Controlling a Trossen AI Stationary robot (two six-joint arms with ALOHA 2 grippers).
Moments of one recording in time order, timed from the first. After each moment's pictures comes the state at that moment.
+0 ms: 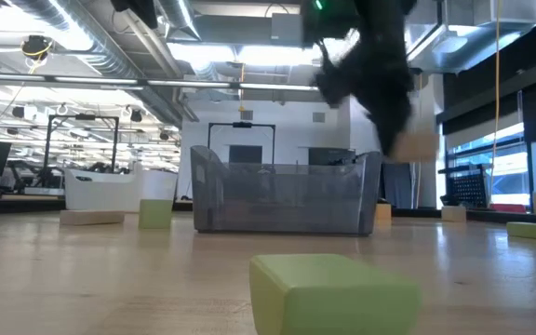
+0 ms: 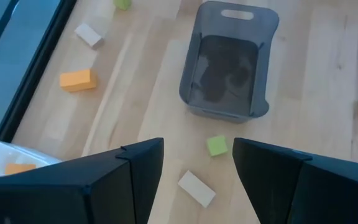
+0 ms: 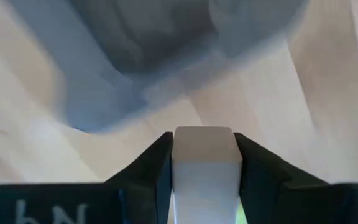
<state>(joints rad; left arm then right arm) -0.10 1.13 1.33 -1.06 -0.27 -0.28 0.00 1.81 1.42 -1.13 -0.10 0.47</state>
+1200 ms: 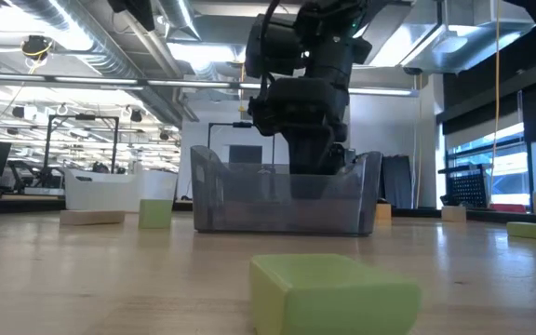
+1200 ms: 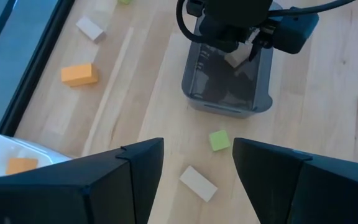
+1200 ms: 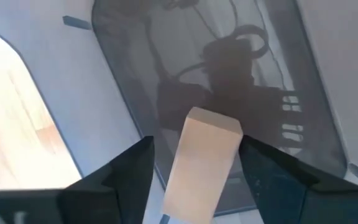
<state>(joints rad) -0.10 1.13 1.33 -1.08 -0.27 -0.29 0.00 2.05 1.50 -0.77 -0.18 0.38</state>
